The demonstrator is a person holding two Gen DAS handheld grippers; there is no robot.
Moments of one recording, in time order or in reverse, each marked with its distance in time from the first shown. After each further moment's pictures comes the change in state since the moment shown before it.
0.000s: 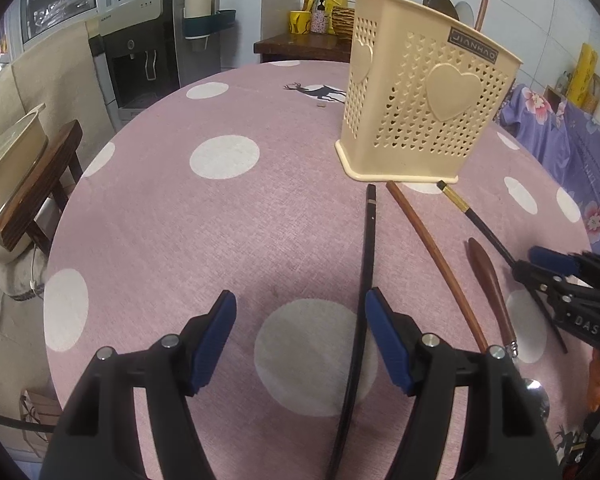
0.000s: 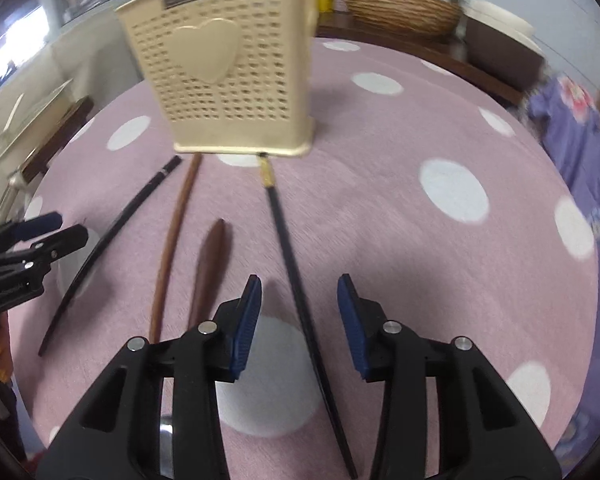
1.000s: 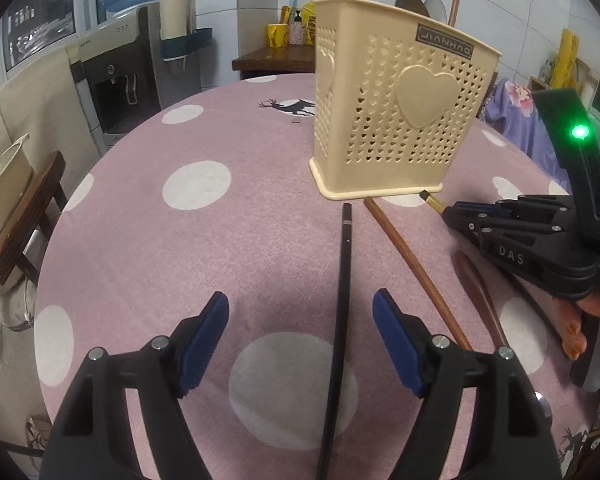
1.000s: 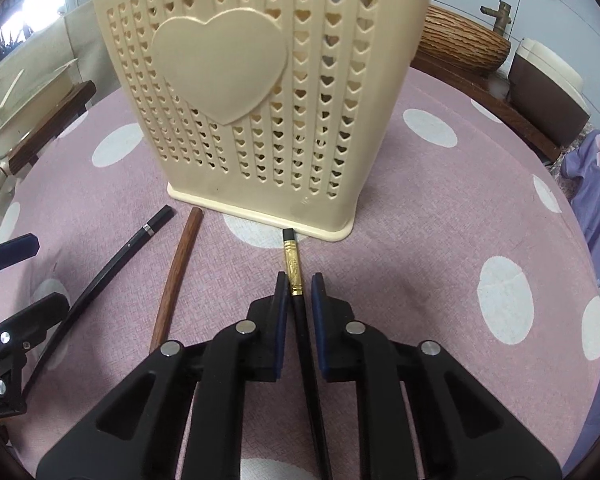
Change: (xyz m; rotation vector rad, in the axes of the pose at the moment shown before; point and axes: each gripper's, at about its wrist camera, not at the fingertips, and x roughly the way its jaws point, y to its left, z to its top) left arm 0.011 -0.019 0.011 0.088 -0.035 -0.027; right arm 0.050 0.015 0.054 -0.086 -0.003 -0.030
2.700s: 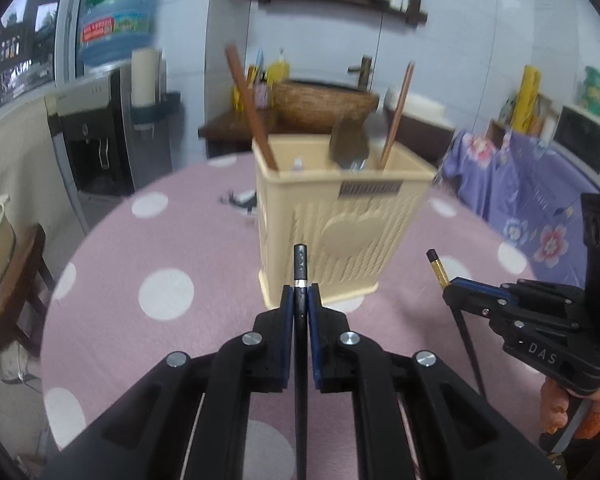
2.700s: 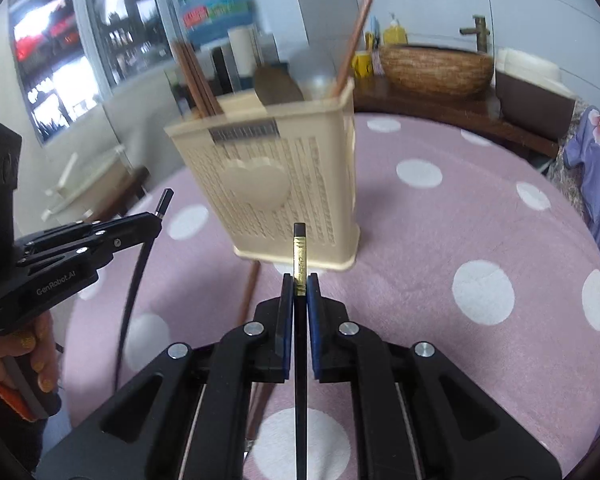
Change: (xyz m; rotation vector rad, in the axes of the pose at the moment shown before) left arm -0.067 -0.025 0.060 0.030 -0.231 -0.112; right arm -0.115 -0.031 -0.018 0.134 -0.293 0.210
